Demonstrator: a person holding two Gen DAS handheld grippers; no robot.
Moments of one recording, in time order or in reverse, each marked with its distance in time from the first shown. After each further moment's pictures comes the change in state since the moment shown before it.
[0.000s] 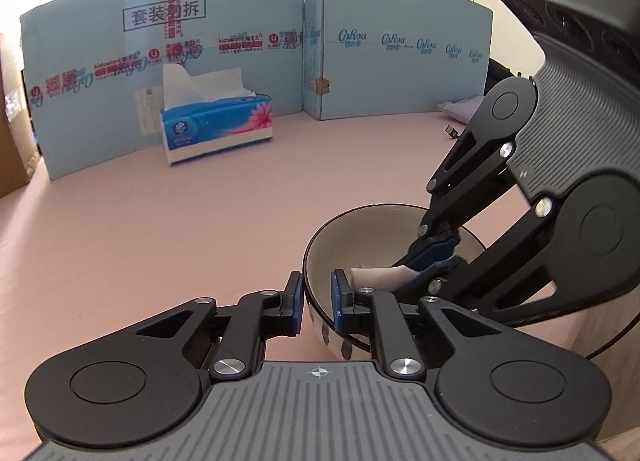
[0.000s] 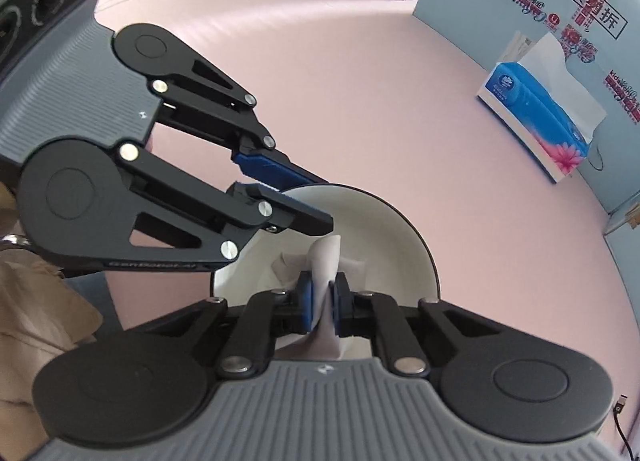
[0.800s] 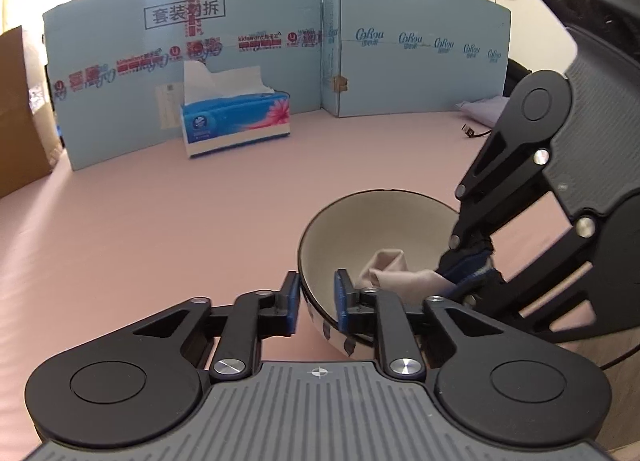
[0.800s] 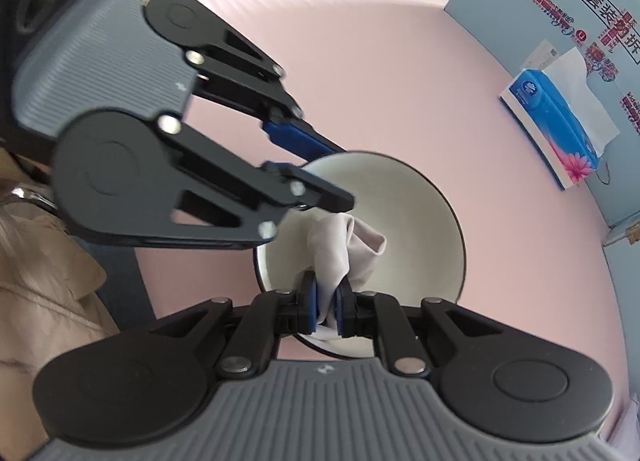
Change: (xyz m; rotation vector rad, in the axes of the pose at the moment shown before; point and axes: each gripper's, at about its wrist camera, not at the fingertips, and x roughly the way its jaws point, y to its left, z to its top) left arm -0.007 -0.012 -0.001 -0.018 0.014 0.057; right arm -0.097 0.085 -0.064 -0.099 0.062 -0.028
